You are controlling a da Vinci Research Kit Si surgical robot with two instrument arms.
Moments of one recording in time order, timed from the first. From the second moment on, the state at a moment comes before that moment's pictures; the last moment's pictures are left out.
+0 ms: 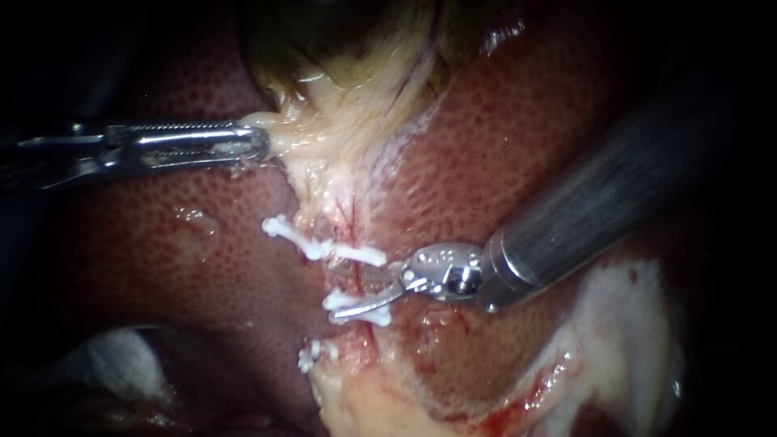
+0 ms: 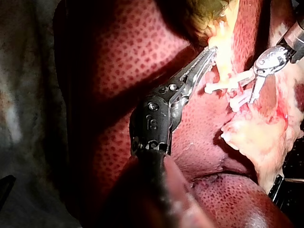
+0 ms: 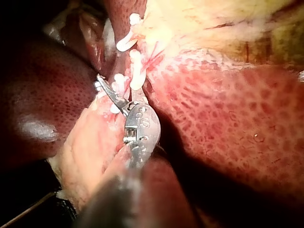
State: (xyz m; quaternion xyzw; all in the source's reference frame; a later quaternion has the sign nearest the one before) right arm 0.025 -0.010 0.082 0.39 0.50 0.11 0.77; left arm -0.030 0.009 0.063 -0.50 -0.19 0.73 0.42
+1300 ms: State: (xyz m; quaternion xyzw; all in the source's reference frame) right arm 0.019 -0.009 0.081 0.39 0.49 0.13 0.77; left arm -0.030 0.010 0.064 -0.50 -0.19 0.73 0.42
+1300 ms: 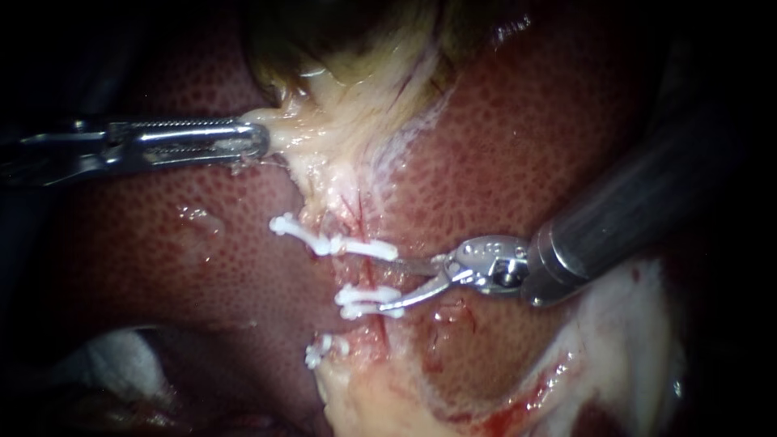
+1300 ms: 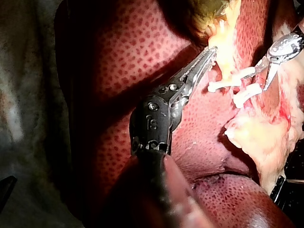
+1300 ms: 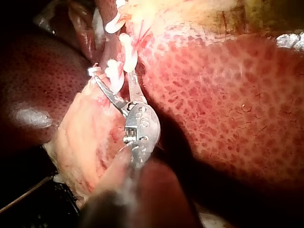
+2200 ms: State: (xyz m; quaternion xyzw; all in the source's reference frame) right arm 0.018 -0.009 0.082 0.40 0.47 0.14 0.78; left arm -0.030 0.009 0.063 -0.50 -0.19 0.73 0.42
